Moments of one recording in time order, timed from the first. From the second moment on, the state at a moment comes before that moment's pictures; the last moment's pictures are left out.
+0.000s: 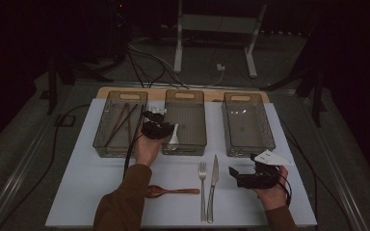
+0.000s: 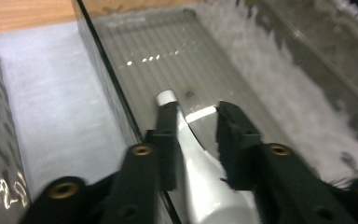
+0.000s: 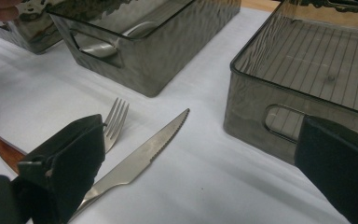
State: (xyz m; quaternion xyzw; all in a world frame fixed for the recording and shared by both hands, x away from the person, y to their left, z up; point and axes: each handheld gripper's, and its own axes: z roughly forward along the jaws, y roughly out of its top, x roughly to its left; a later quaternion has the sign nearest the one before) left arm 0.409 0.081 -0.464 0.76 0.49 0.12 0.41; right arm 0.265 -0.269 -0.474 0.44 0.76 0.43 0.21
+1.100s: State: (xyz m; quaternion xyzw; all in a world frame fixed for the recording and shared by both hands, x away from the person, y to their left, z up) left arm 0.340 0.097 -0.440 0.81 0.36 0.09 0.45; right arm 0.265 -0.275 -0.471 0.42 0.74 0.47 0.21
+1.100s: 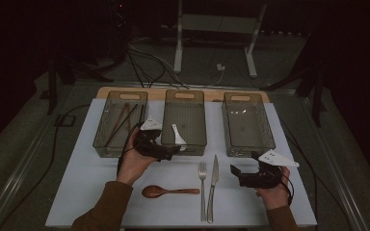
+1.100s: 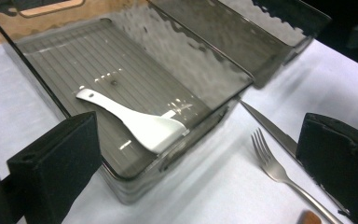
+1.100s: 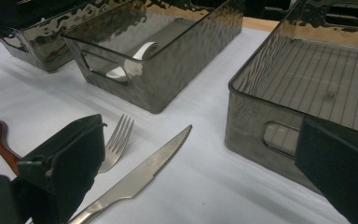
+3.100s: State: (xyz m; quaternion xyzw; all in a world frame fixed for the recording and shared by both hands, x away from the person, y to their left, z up) left arm 0.270 0.101 -0.500 0.89 0.28 0.04 0.35; right arm 0.265 -0.274 -0.471 0.43 0.75 0.47 0.20
